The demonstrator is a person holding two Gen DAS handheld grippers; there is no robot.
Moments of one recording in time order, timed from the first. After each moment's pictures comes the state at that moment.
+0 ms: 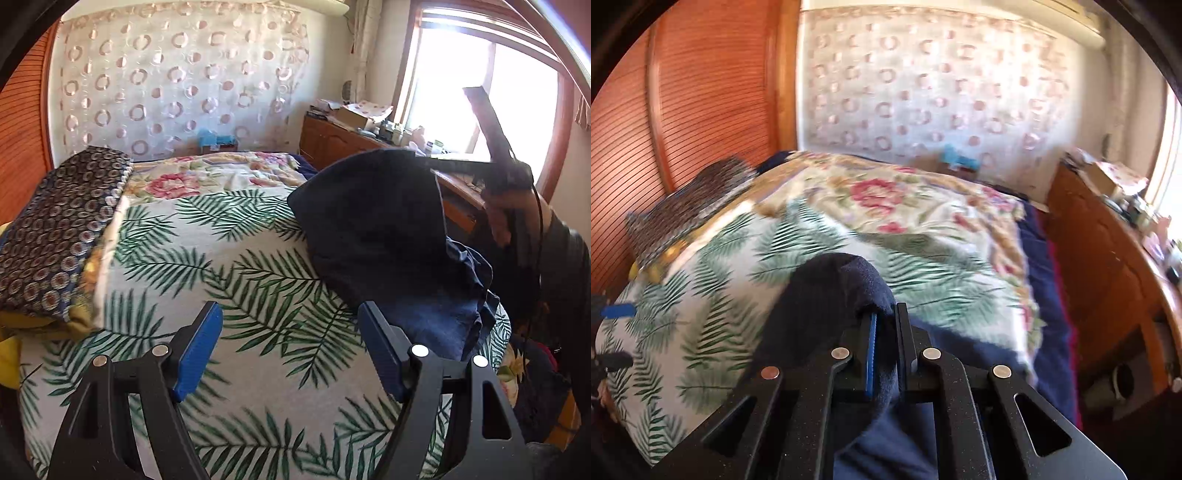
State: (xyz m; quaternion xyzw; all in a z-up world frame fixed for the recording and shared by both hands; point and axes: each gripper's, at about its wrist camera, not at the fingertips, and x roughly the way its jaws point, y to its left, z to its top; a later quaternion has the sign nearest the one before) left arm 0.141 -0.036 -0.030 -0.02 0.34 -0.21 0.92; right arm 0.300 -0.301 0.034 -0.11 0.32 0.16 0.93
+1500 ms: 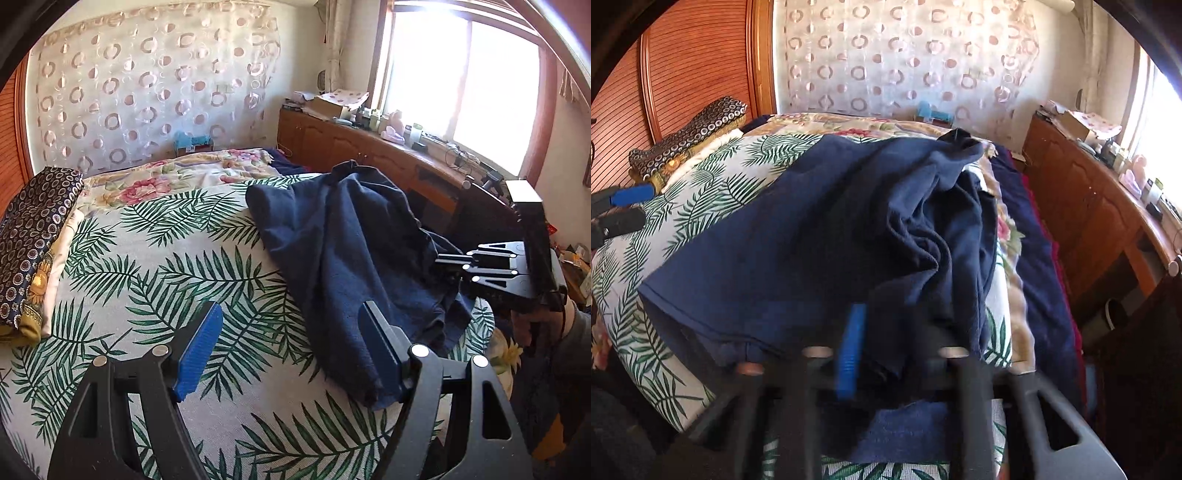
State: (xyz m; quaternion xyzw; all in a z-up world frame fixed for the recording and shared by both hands) left arm 0.121 -0.117 -0.024 0.01 0.34 -0.23 0.91; right arm 0.148 -0.357 -0.047 -0.10 0.38 0.13 0.91
